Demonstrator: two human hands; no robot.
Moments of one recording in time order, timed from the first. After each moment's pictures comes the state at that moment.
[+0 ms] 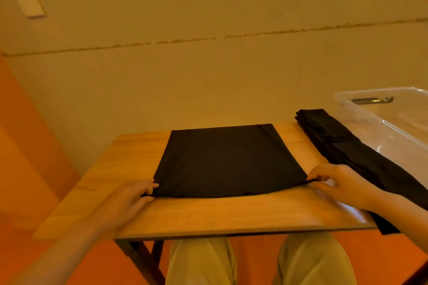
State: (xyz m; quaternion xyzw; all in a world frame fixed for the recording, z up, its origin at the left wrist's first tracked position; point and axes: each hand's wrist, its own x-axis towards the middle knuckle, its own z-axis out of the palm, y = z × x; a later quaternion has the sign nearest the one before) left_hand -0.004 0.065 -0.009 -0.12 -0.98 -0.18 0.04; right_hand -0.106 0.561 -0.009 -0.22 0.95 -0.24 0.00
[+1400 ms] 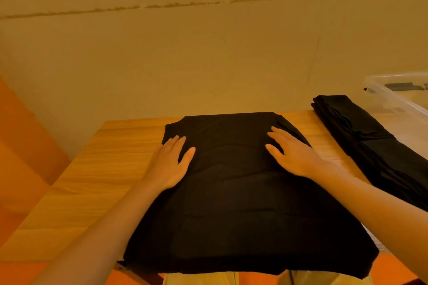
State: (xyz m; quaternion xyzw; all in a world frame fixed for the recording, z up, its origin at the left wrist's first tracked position) left_hand -0.151 0.129 -0.046 0.07 -0.99 -0.14 0.05; right_hand -0.219 0.441 -0.036 -0.17 0.97 -0.18 0.00
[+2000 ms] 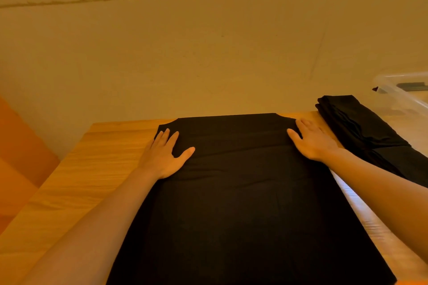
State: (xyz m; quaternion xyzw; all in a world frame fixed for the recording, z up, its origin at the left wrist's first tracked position) left_hand -0.218 0.102 -0.063 0.10 -0.99 -0.05 -0.01; right_hand -0.308 0.487 -0.058 -0.05 0.99 -0.09 0.04
